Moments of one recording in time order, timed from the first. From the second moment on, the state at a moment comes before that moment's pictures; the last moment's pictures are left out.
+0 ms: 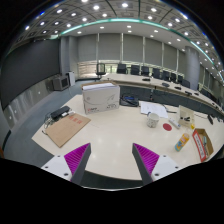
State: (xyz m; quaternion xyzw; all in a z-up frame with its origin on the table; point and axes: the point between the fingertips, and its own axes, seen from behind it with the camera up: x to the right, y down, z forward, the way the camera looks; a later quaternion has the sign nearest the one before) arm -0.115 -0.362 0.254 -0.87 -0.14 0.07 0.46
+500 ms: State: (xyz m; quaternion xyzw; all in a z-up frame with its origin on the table) arm 0.169 -0.288 0.154 -0.88 -0.08 0.02 0.48
